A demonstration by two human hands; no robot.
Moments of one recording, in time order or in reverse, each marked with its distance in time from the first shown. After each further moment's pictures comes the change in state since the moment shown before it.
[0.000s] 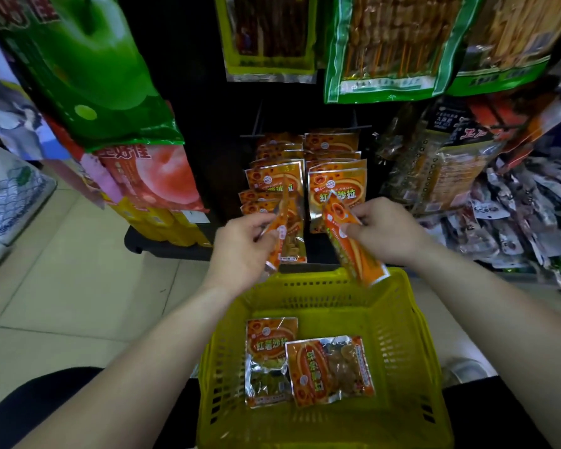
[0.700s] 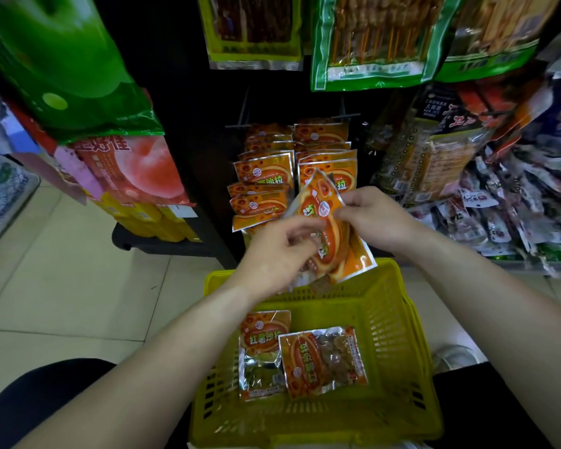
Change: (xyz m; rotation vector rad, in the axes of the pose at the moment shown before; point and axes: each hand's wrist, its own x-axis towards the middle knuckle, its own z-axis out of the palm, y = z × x) left_hand -0.013 0.032 0.041 -0.151 -0.287 -0.042; right_hand 0.000 -0.003 0.000 0.362 -0.093 0.036
